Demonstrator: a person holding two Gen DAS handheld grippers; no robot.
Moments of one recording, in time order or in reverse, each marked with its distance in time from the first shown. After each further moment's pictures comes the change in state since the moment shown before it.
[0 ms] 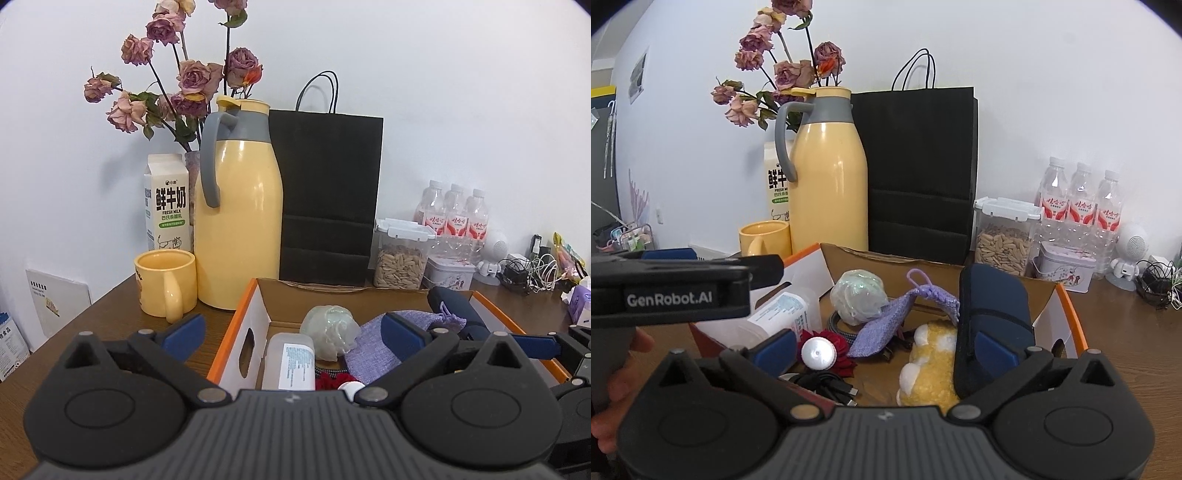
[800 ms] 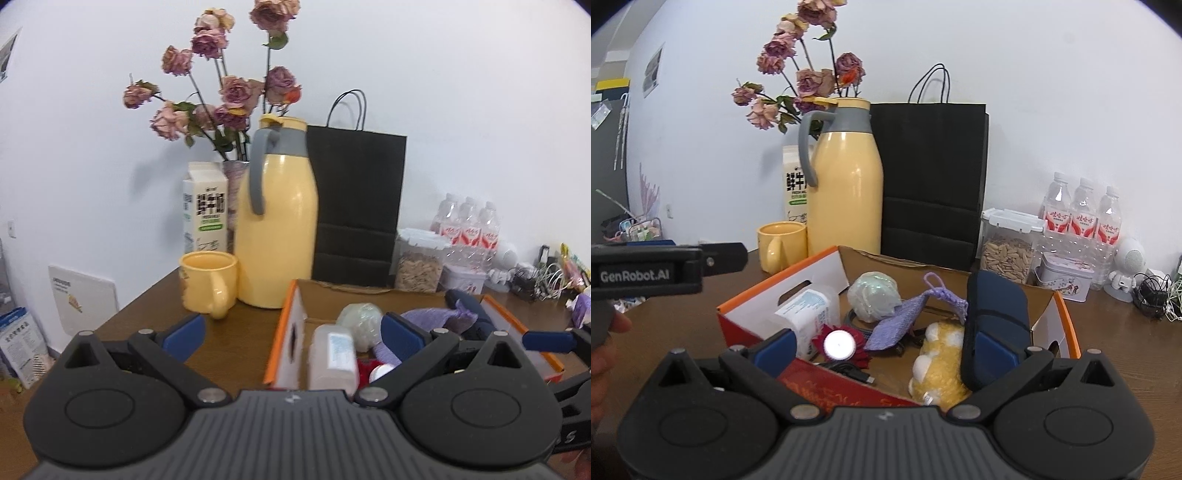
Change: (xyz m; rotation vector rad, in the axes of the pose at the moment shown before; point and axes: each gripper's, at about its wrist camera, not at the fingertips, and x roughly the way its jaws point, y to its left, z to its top) left arm -0.048 0.035 -0.003 -0.022 -0.010 0.056; right arm -0.033 0.017 -0.002 -0.051 -0.005 0.018
